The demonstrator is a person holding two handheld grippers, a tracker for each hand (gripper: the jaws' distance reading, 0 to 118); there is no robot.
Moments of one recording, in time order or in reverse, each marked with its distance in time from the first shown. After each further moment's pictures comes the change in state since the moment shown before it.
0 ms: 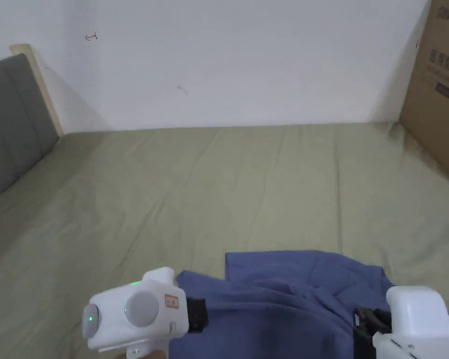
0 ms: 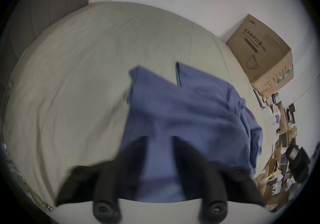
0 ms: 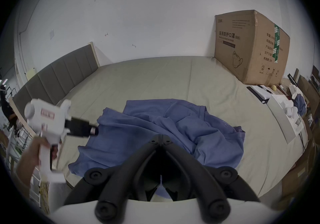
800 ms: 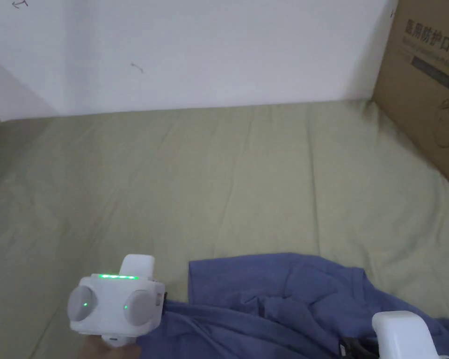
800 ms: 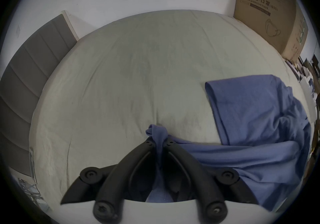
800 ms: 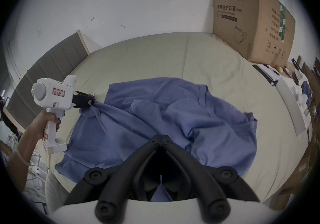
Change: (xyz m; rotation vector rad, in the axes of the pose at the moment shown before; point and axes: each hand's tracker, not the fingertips) left arm 0.024 0.046 -0.086 0.028 0.270 -0.324; right arm 0.043 -0.001 -0.067 -0.172 0.006 -0.056
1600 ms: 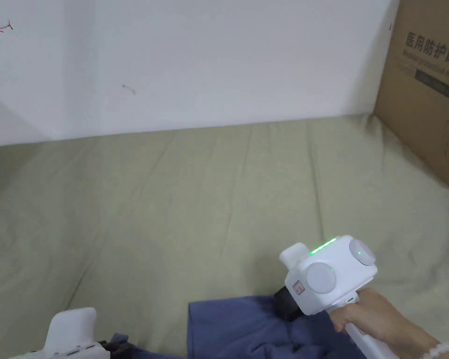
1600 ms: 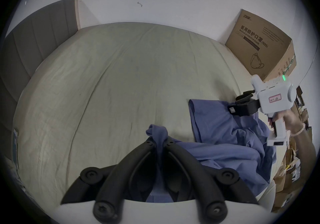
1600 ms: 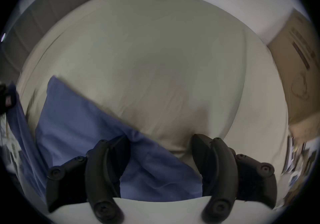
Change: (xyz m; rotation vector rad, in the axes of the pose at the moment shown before) left arm -0.047 -0.004 0.055 0.069 -0.203 0.178; right arm 0.009 0.141 -0.255 -0.328 0.037 0.367
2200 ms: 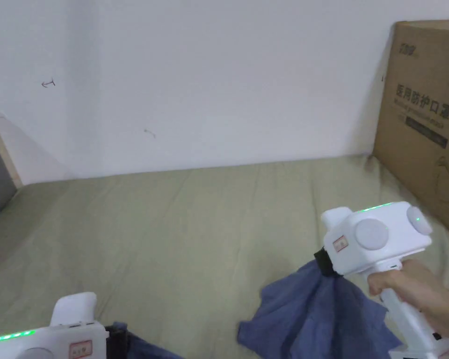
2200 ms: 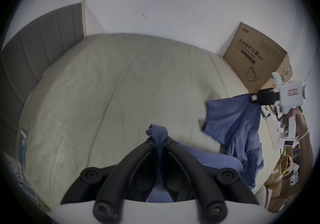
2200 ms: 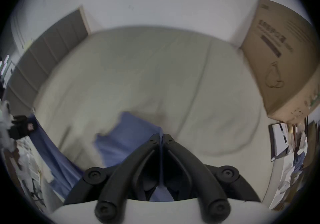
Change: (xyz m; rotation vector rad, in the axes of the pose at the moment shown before) left arm 0.001 0.034 0.077 0.089 0.006 0.024; right arm 0.060 0.024 0.178 0.207 -0.002 -0.176
